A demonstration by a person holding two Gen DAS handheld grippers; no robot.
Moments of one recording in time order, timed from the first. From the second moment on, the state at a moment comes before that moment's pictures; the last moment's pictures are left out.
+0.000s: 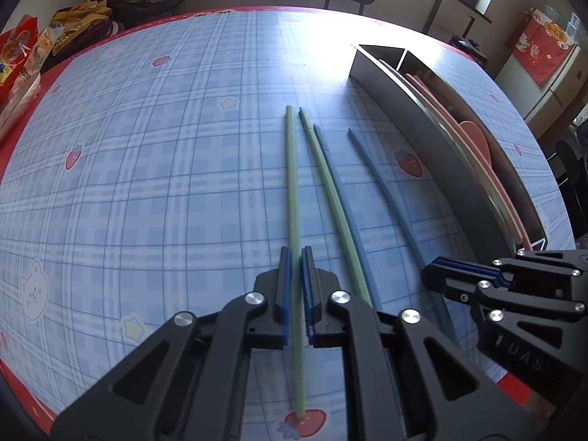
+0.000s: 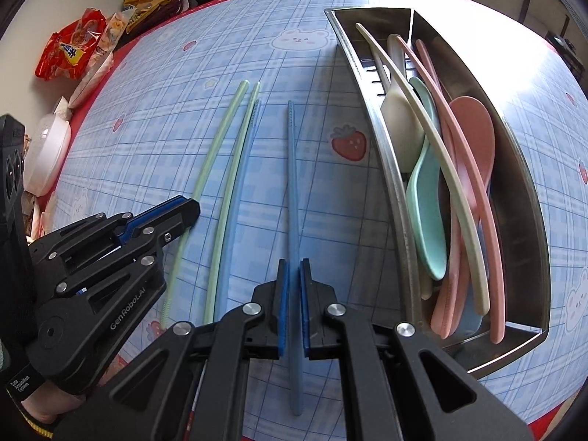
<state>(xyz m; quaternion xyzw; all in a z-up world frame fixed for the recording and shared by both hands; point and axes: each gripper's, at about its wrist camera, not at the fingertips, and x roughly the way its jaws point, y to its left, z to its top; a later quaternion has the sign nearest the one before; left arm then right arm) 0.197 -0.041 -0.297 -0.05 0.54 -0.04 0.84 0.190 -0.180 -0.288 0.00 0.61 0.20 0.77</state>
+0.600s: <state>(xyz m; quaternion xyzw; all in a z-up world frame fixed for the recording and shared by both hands) 0.134 0.009 -0.297 0.00 0.55 -0.08 0.83 0.155 -0.176 -0.289 0.01 0.56 0.16 0.82</state>
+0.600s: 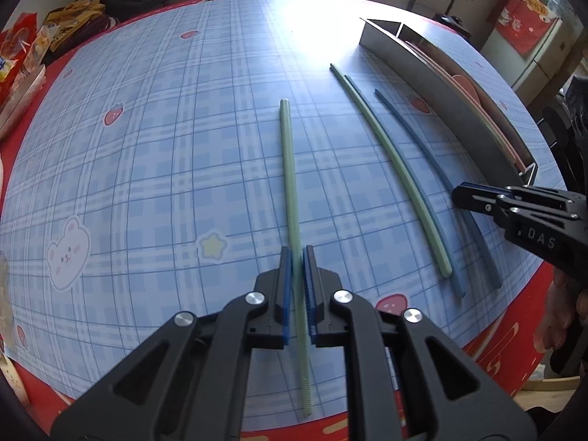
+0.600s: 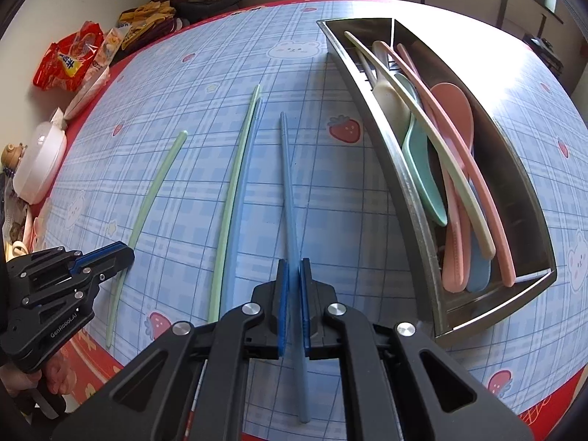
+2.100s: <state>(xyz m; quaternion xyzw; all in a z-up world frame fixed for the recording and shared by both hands) 0.143 -0.015 -0.293 -0.12 0.57 -0.01 0.81 0.161 -0.215 -0.240 -0.01 0.55 0.23 0.81</state>
